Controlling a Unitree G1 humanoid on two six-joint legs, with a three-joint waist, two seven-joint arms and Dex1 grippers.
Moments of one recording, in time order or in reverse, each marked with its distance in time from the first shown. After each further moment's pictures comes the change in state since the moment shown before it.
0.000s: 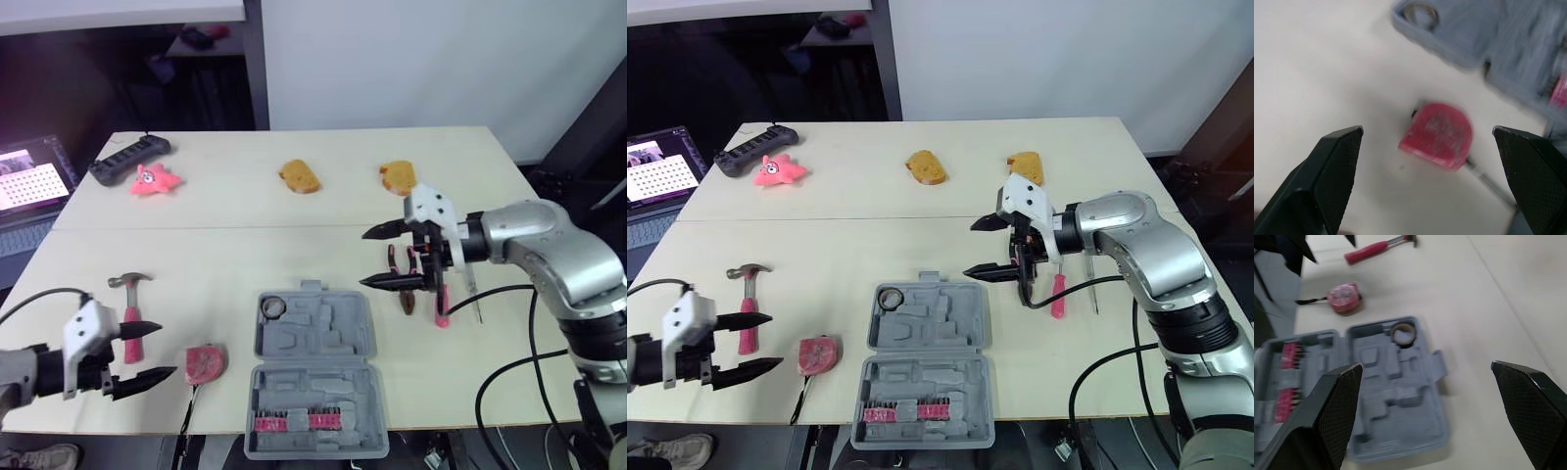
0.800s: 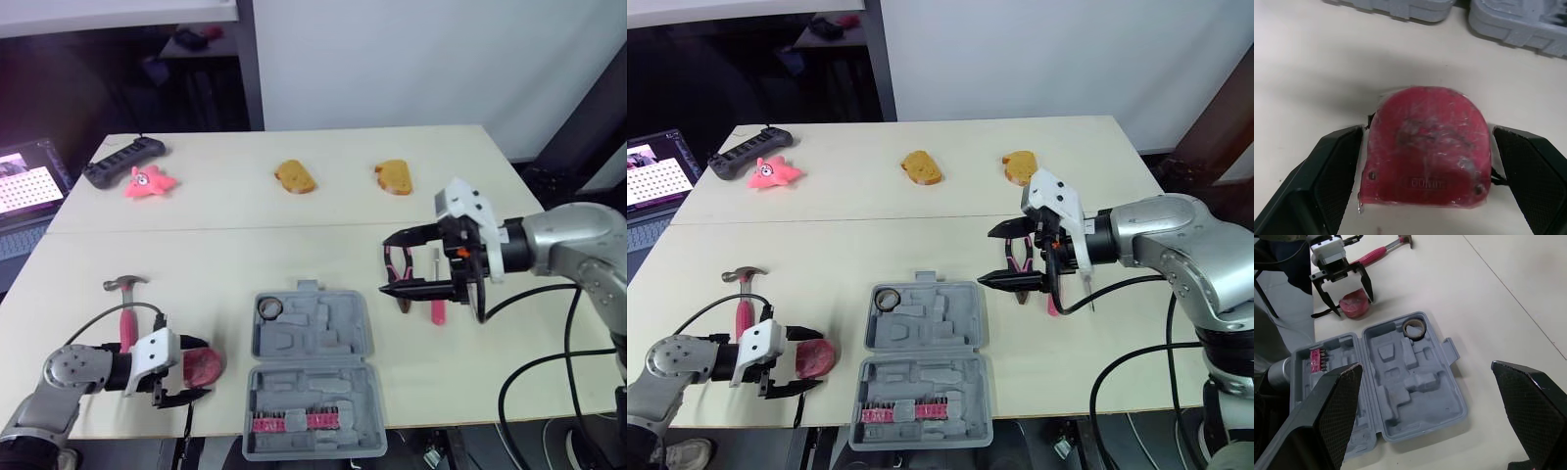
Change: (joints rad) left arm -0.200 -0.122 -0.269 0.314 0.178 -0.334 -0.005; right arm 0.049 -0.097 -0.134 -0.130 0.162 0.154 -0.096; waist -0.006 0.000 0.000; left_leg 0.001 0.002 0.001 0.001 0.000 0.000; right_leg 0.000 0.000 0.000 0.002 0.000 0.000
